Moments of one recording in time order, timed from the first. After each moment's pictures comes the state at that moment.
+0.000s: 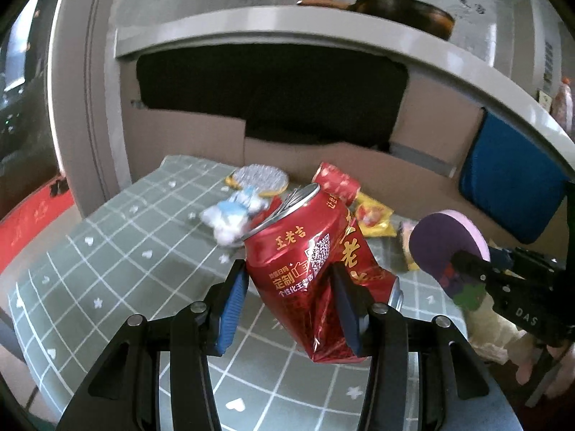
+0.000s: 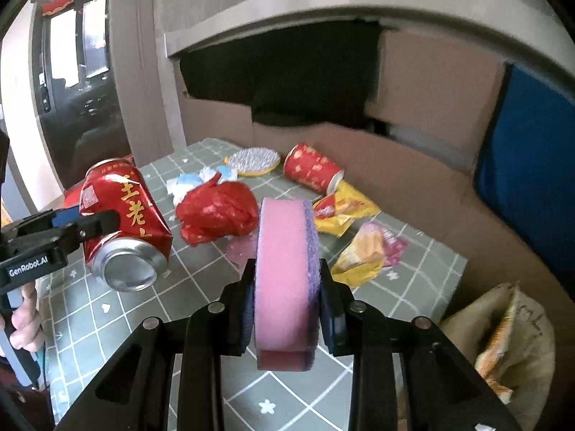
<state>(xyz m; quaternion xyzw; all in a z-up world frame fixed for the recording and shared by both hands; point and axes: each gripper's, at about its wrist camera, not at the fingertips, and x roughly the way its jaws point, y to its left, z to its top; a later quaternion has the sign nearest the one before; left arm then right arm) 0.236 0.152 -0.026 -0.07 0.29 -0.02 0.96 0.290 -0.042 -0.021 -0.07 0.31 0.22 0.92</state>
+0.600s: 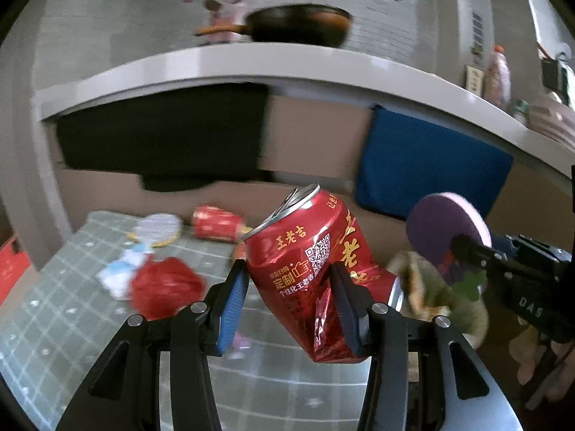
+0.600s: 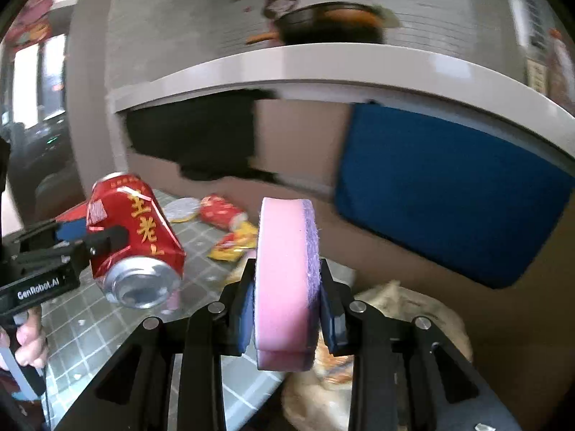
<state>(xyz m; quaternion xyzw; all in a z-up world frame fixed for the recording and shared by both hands) 0.237 0.014 0.022 -0.01 0.25 -0.15 0.96 0.245 -0.169 0.036 -0.03 0.24 0.11 0.96</state>
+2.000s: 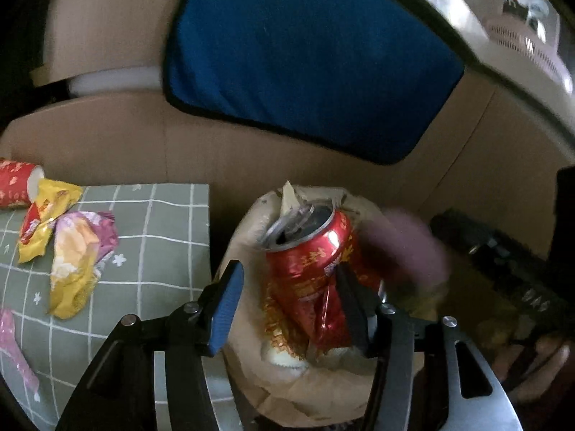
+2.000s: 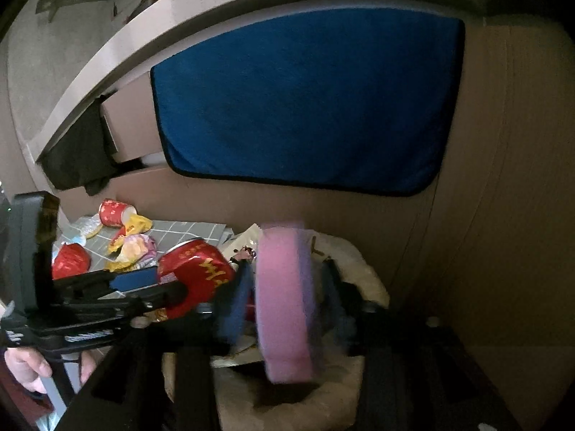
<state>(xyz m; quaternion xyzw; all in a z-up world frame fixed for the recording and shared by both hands) 0.335 -0.141 -0.066 -0.02 0.38 -0.34 0.86 0.265 -0.319 -0.031 0.09 0.30 -0.01 0.95</state>
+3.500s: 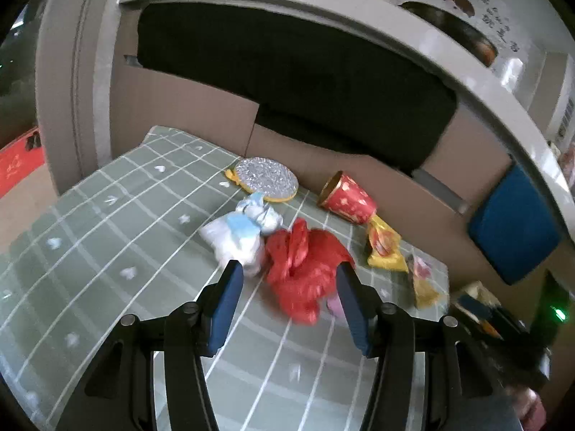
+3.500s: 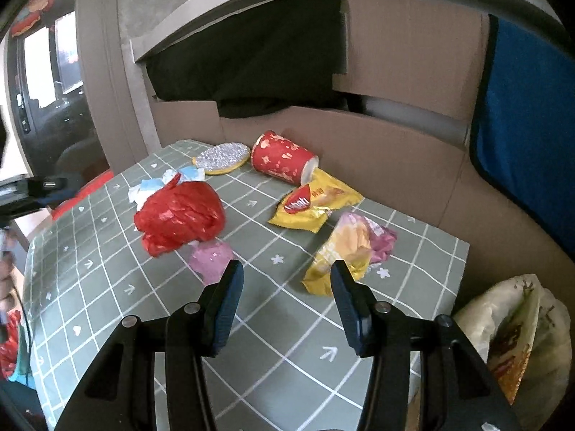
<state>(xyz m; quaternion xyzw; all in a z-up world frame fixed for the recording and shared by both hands) 0.335 0.222 -0.043 -0.17 0.33 -0.06 0.93 0.332 -0.050 -0.057 -0.04 0.33 0.19 0.92</state>
